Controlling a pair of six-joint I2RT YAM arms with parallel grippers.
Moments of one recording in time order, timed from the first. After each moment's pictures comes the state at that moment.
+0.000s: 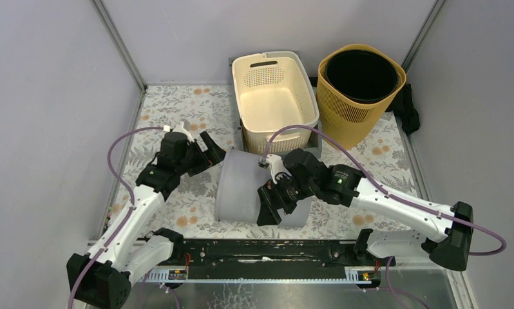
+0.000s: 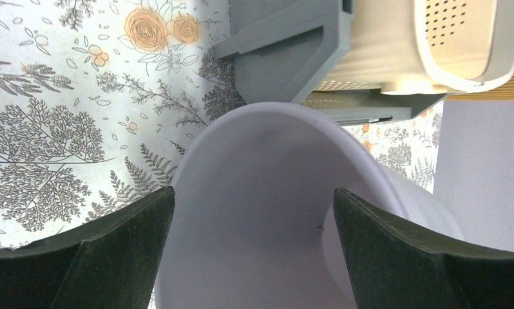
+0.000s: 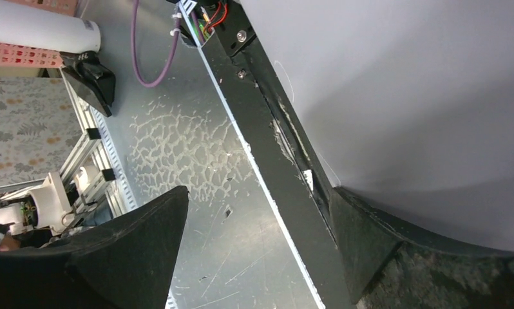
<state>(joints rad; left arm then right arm) -0.31 0.95 0.75 -0.43 0.16 -0.74 1.06 1.17 1.06 -0.63 -0.45 0.45</state>
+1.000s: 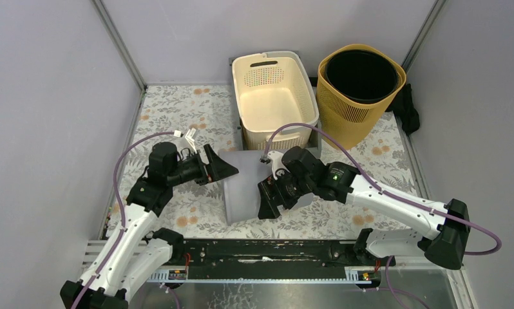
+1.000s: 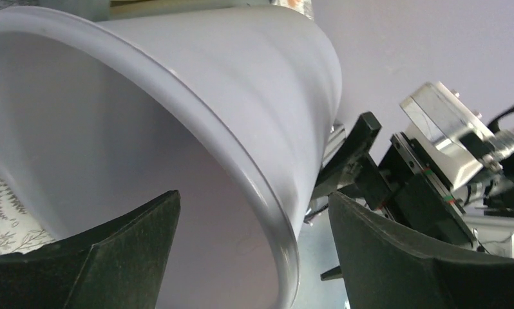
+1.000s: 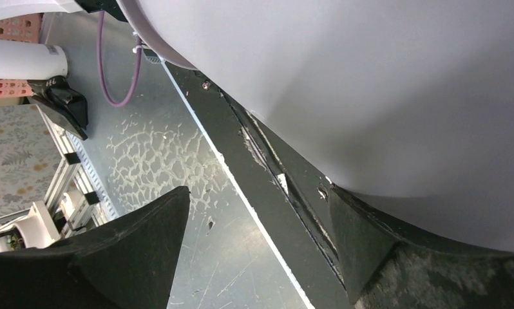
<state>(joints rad) -0.31 0.76 0.72 -0.42 0.60 -0.74 1.02 1.21 1.04 -0.63 -0.37 0.46</state>
